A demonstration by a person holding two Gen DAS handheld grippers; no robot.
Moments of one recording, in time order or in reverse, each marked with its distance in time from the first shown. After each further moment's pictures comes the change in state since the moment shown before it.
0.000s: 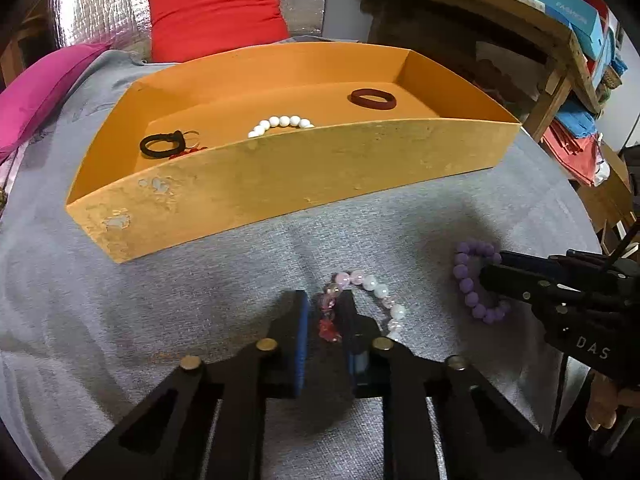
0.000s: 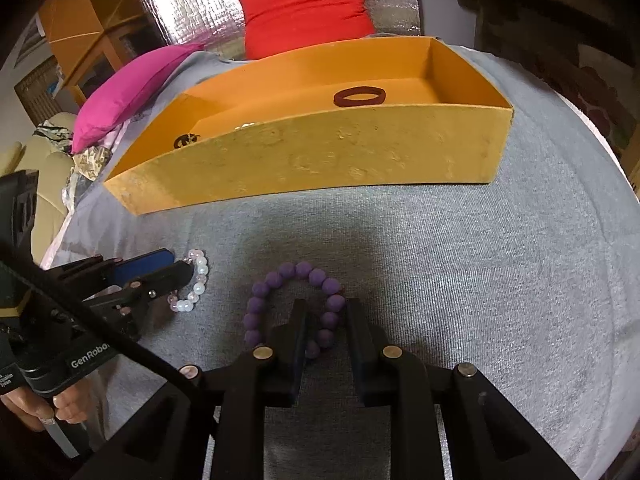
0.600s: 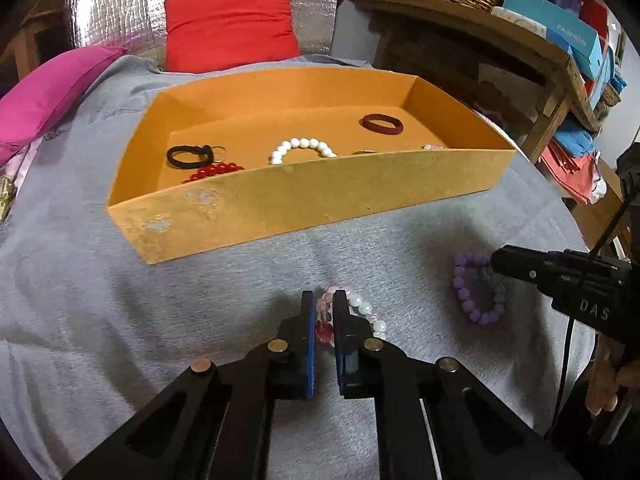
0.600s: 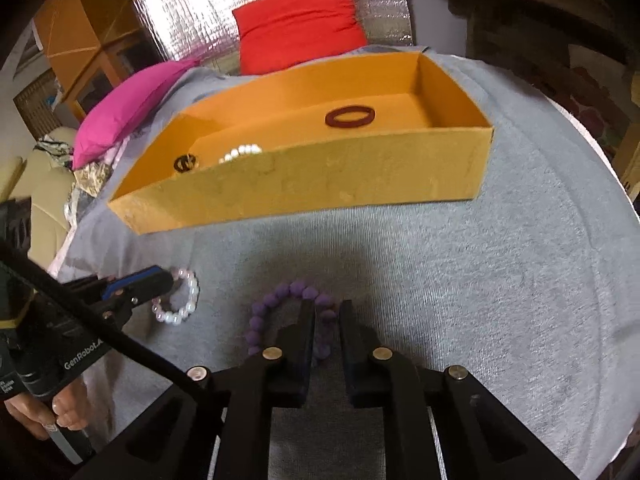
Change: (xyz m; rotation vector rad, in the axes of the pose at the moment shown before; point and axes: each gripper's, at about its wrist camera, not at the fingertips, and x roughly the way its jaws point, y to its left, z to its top) left arm -0.027 0.018 -0.005 -0.037 -0.062 -0.001; right arm -0.016 -0.008 0.009 0.046 -0.053 0.013
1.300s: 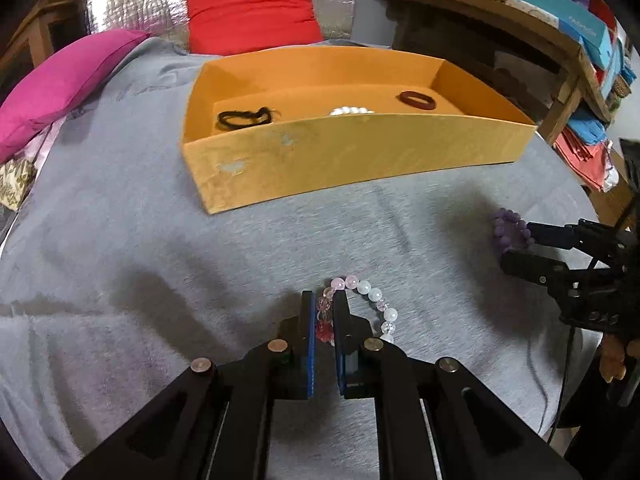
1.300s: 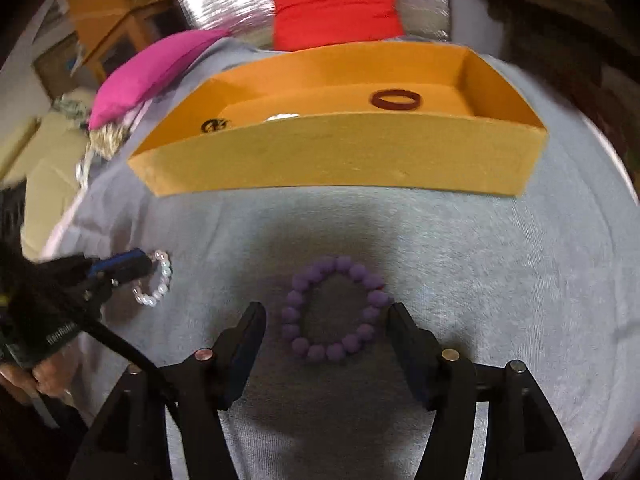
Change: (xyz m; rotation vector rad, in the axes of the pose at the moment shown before) left arm -0.010 0.036 -0.029 -0.008 0.051 0.059; right arm 0.016 0.037 -0.016 -0.180 0.058 -0.010
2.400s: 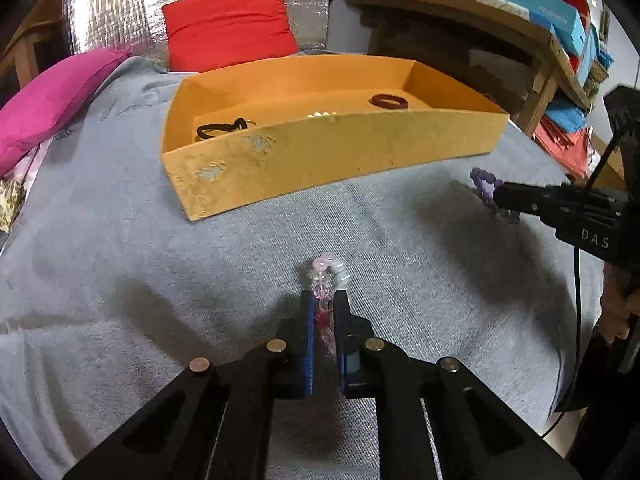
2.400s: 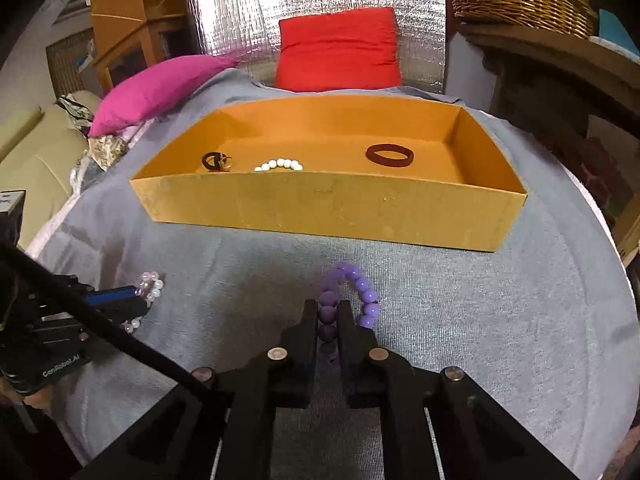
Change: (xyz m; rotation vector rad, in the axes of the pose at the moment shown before) left arm -0.007 -0.009 -0.007 0.067 -0.053 -0.057; right arm -0.024 -0.005 0.004 0.002 -0.144 -0.036
